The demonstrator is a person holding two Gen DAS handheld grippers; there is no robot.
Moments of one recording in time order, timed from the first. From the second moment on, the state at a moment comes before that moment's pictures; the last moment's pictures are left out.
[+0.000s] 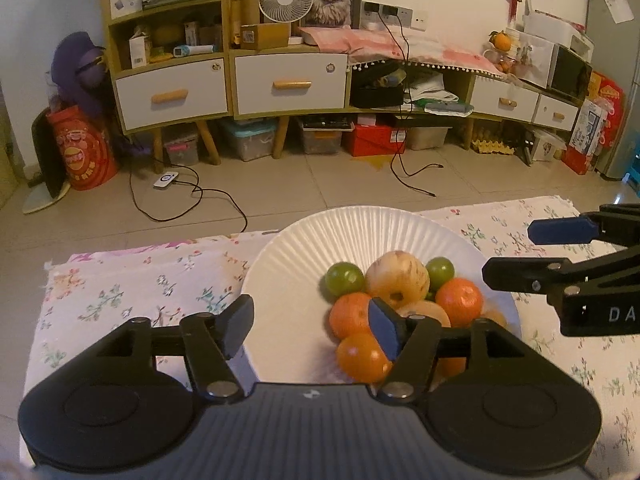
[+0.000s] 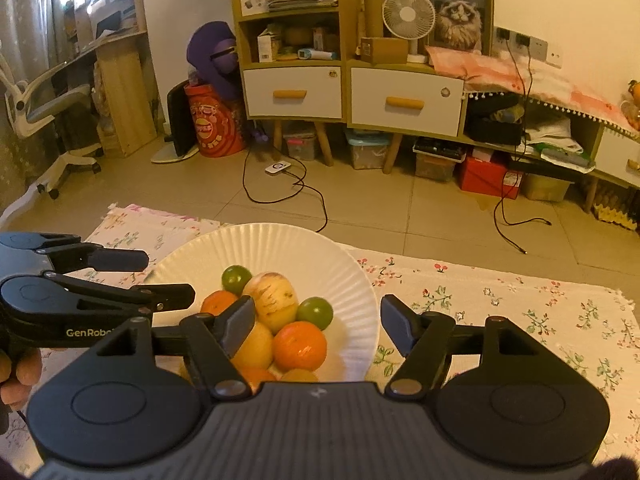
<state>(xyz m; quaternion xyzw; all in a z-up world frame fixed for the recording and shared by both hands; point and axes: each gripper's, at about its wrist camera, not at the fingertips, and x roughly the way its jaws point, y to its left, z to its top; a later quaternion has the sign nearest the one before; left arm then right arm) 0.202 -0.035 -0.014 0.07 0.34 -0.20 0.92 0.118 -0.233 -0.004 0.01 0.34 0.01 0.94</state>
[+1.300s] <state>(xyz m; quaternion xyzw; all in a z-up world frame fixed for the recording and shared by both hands) 0.131 0.035 -0.016 0.06 0.35 -0.15 0.92 0.055 -0.178 -0.011 -0.01 0.35 -0.01 0.94</state>
